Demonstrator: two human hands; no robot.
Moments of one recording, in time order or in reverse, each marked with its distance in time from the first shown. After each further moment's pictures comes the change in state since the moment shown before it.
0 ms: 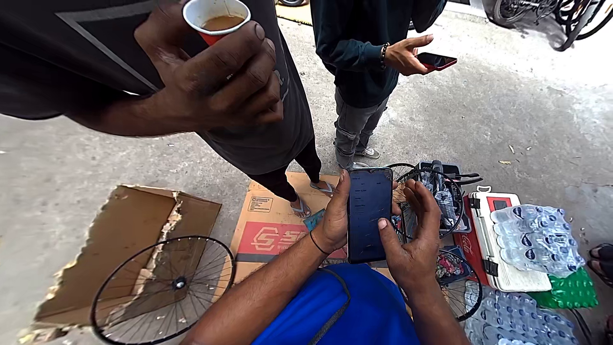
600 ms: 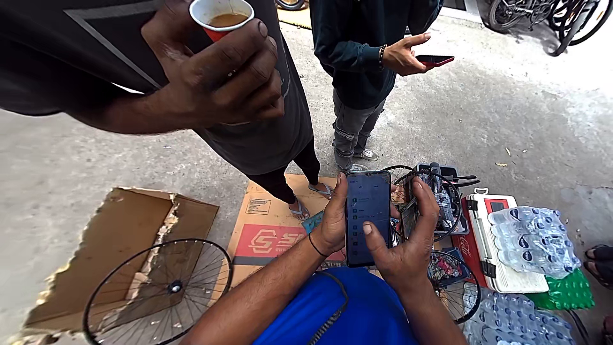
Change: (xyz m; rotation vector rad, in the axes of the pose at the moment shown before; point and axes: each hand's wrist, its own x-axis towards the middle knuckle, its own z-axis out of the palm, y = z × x) left_hand -0.003 0.002 0.000 -0.032 -0.013 0.041; right_hand 0.003 -0.005 0.012 -0.134 0.103 -0.117
